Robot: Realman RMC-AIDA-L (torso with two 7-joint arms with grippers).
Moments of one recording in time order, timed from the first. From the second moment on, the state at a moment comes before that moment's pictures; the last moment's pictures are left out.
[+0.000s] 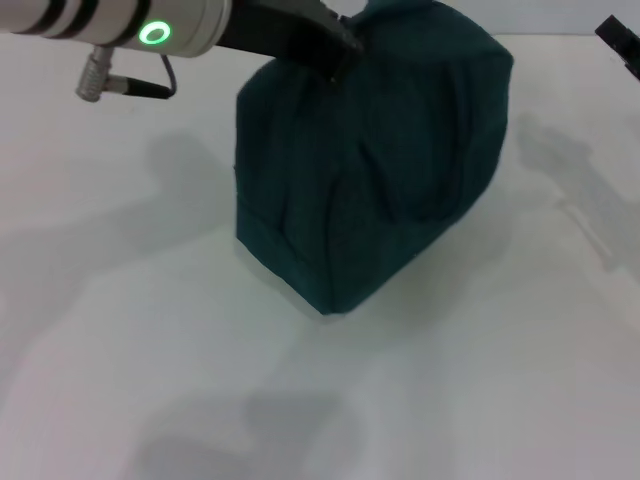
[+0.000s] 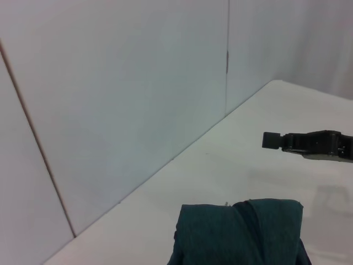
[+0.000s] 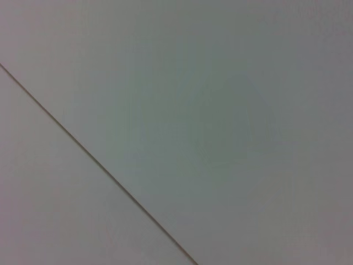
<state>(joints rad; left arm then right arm) -0.50 -2.09 1.47 1.94 2.45 1.43 -2.78 0.56 2.00 -1.60 -0.24 -0.20 -1.14 1.29</state>
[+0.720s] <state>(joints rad) -0.52 -2.09 1.52 1.75 2.39 1.28 -2.78 0.51 2.00 -1.58 -0.23 -0.21 -1.20 1.29</state>
